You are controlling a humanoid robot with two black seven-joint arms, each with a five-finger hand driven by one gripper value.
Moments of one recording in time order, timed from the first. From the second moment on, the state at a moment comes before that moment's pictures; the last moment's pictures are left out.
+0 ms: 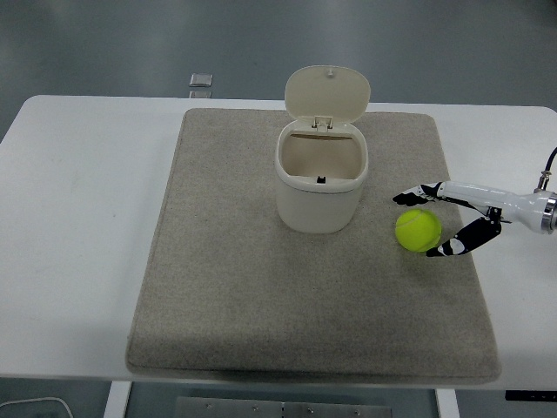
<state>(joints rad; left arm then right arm) 0.01 0.00 -0.28 -0.11 0.18 -0.04 -0.02 0.92 -0.78 0.18 1.15 -1.16 0.27 0.49</state>
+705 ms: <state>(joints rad) 0.01 0.00 -0.28 -0.11 0.18 -0.04 -0.02 0.91 -0.76 0.18 1.15 -1.17 0.23 0.49</state>
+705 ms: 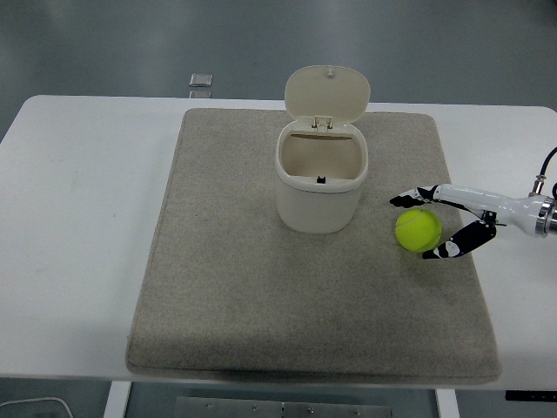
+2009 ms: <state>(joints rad) 0.01 0.00 -0.28 -0.11 0.18 -0.04 -0.02 0.96 -0.76 0.18 1.19 -1.15 0.24 0.52</state>
